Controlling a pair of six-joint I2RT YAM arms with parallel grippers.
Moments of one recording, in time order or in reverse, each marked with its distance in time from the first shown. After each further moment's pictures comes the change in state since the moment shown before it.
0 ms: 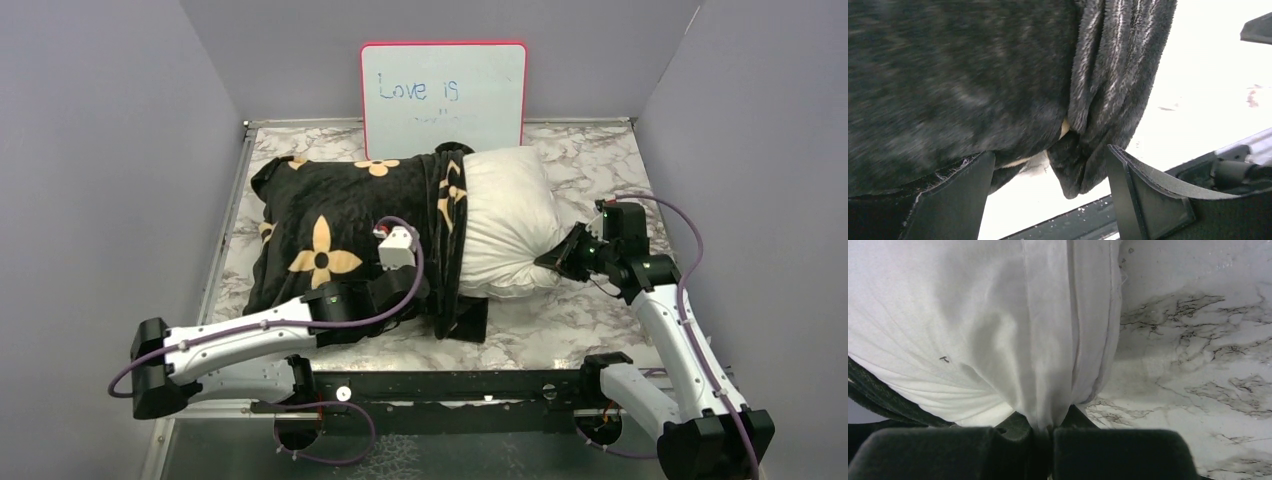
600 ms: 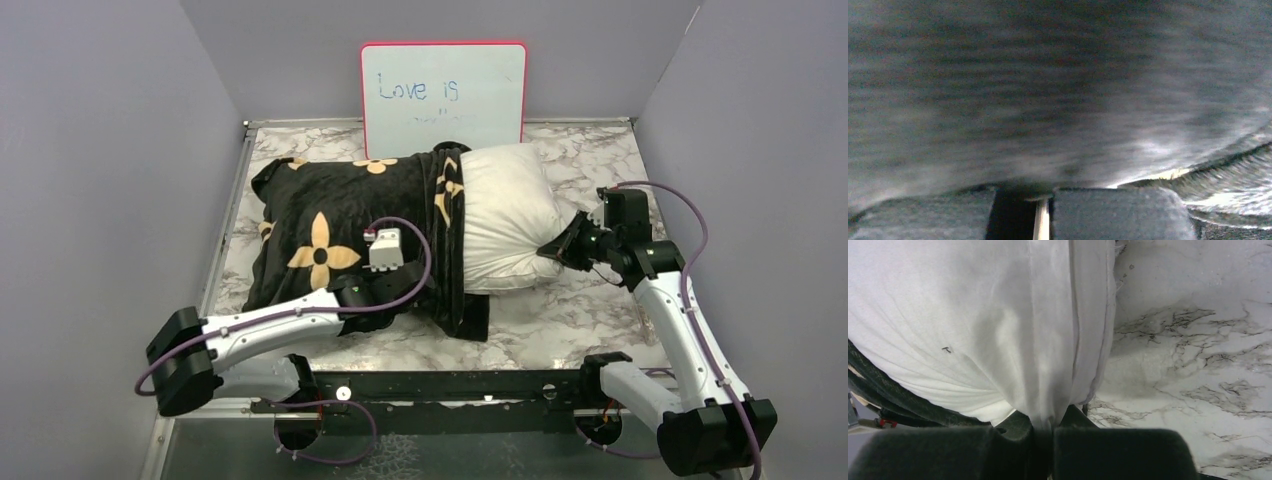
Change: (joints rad) left arm 0.106 0.243 -0.025 -0.086 -0.111 -0.097; right arm 0.002 0.053 0.097 -0.049 0.033 -0.019
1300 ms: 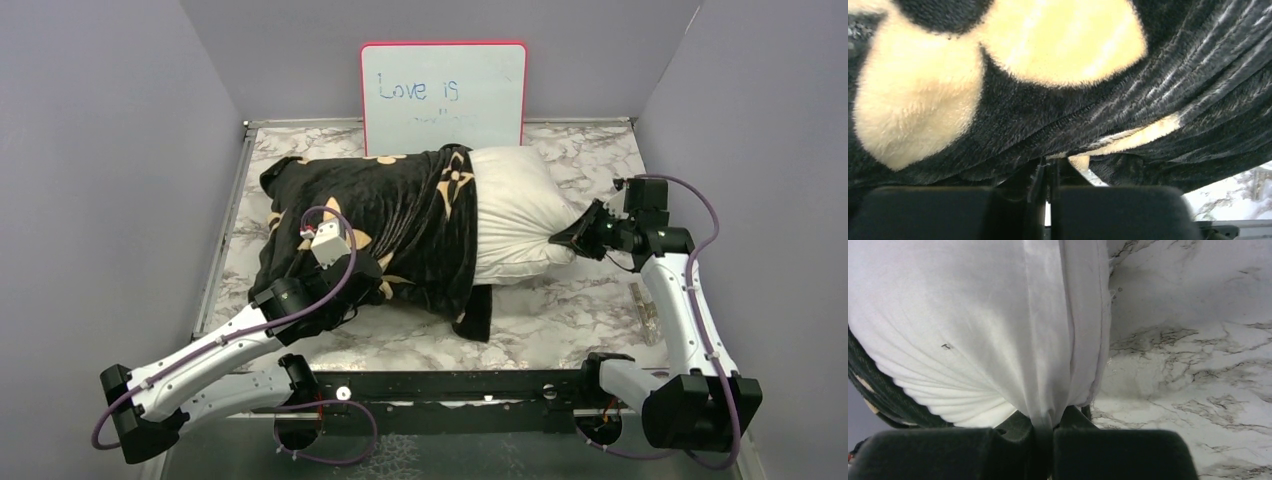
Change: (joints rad) left arm 0.150 -0.391 0.024 -0.234 0.080 -0.157; right arm -0.180 0.118 0.068 -0.003 -0.114 -0.066
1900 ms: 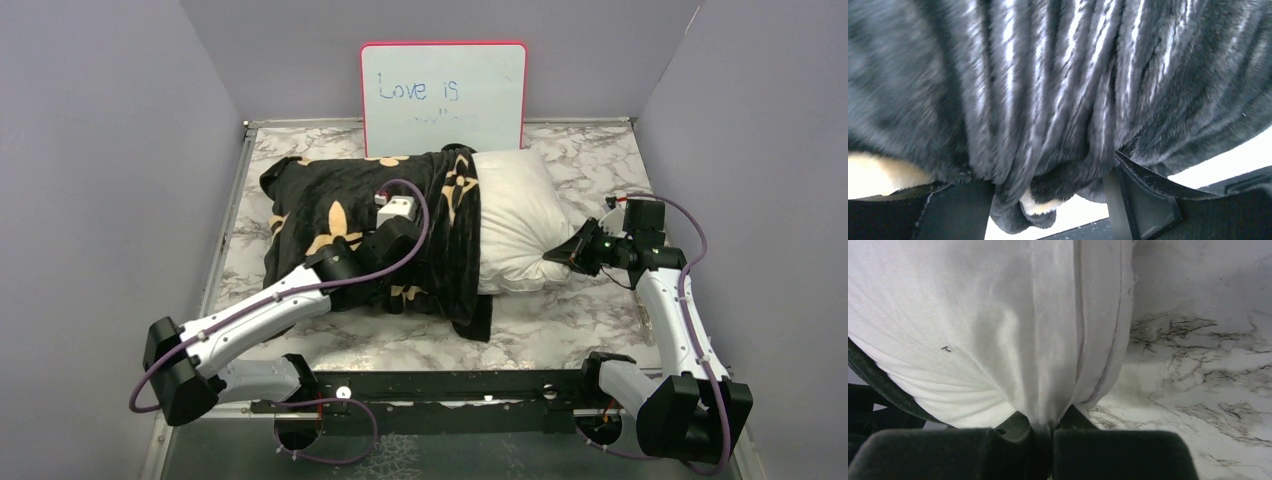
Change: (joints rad) left arm 0.026 0.289 0.177 0.190 0.215 0.468; right arm -0.059 -0.053 -0.190 0.101 -0.204 -0.060
